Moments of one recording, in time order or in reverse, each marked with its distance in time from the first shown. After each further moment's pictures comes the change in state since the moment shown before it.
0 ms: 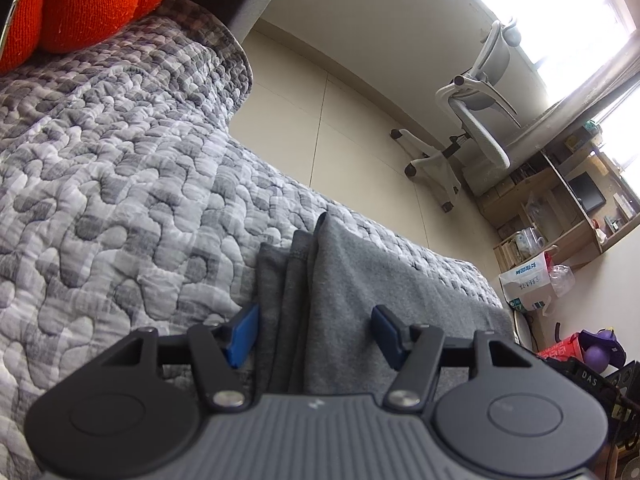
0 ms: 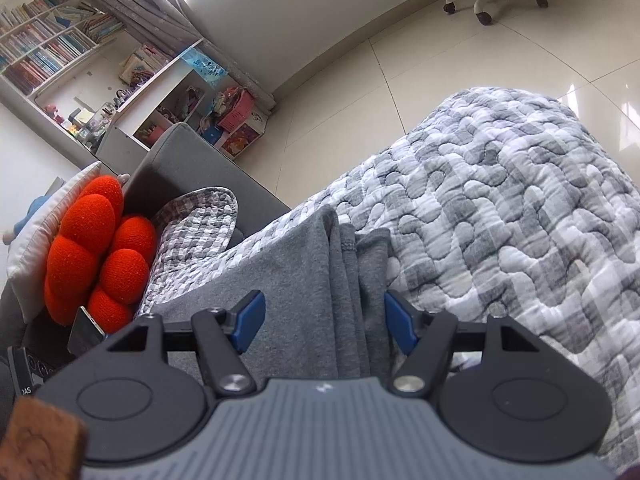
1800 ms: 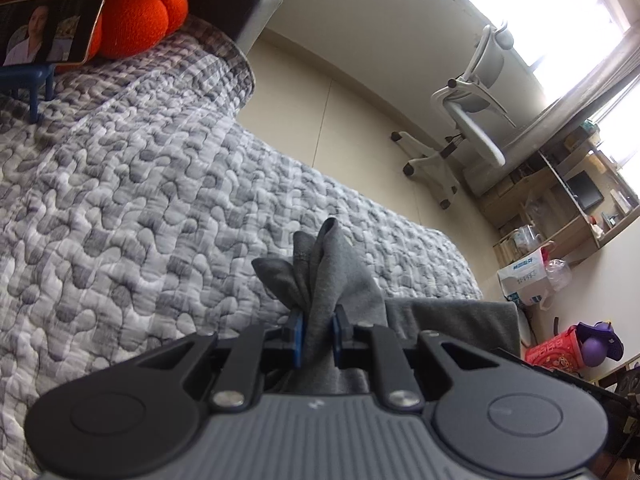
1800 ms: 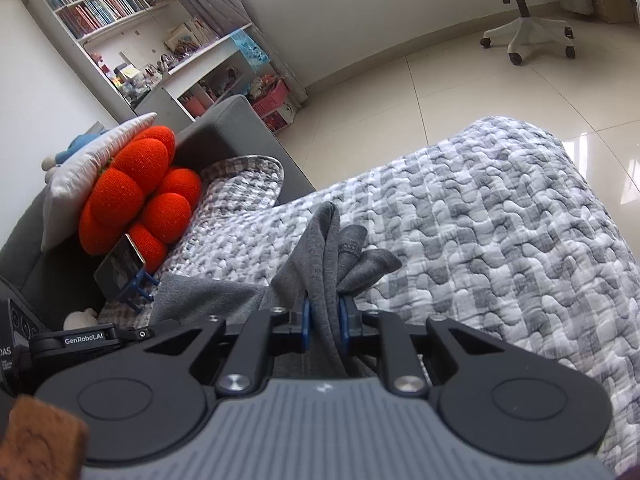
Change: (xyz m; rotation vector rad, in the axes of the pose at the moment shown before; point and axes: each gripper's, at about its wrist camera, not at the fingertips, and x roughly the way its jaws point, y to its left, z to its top) left arm -0.090 -0.026 -0.066 -0.007 -0.018 0.054; right arm -0.068 0.073 -0.061 -0.182 0.007 -0.044
